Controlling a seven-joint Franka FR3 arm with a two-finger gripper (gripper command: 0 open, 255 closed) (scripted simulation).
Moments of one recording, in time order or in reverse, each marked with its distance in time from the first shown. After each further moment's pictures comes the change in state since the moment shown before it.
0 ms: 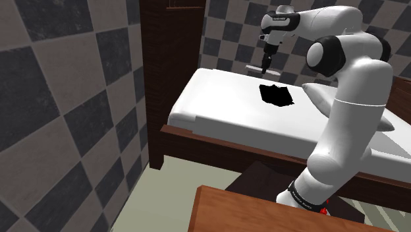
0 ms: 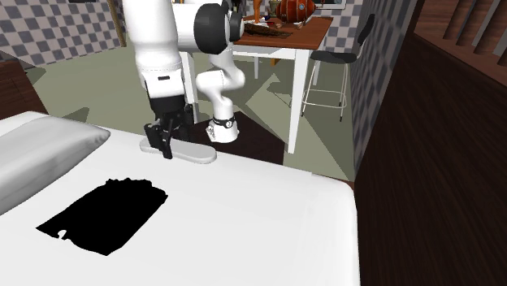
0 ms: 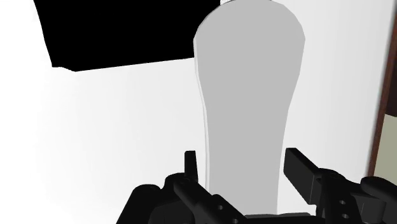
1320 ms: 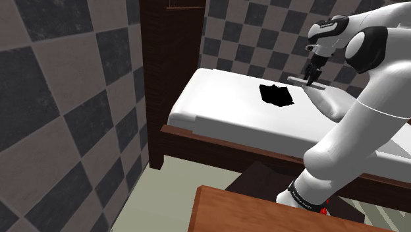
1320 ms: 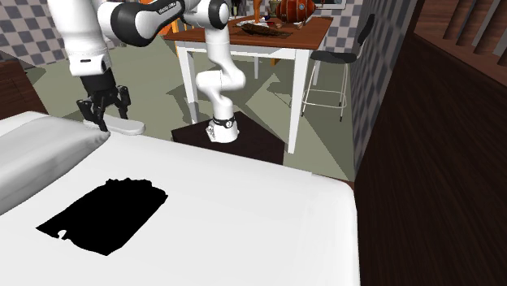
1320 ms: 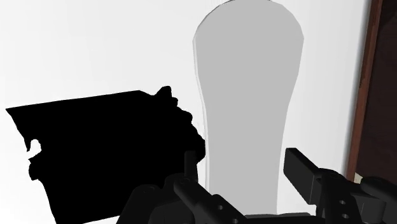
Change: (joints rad) arm -0.178 -0.259 -0.173 -0.329 -0.099 0.094 -0.359
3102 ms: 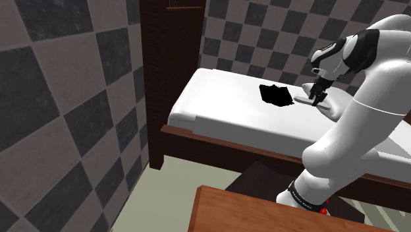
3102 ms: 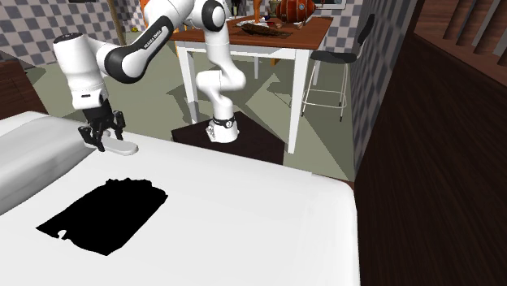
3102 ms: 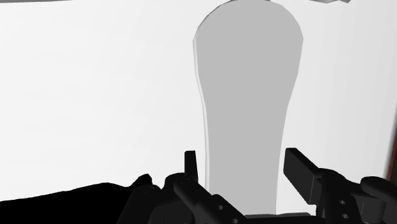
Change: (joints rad) arm -0.086 0.055 -0.066 -0.223 0.051 0.262 -0.182
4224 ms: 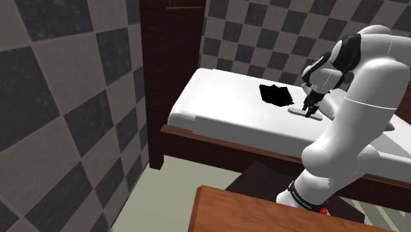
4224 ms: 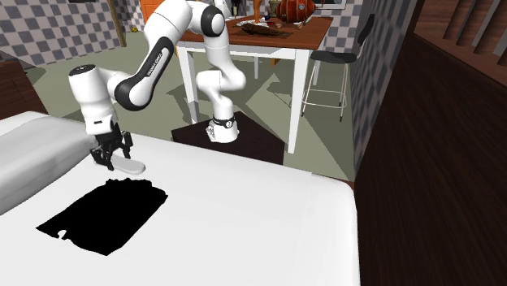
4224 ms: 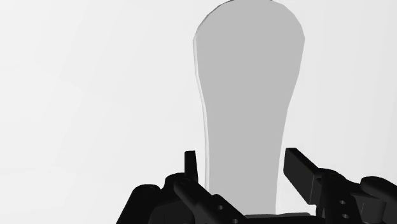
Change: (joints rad) arm -0.027 0.114 0.024 -0.108 0.100 0.192 -0.069
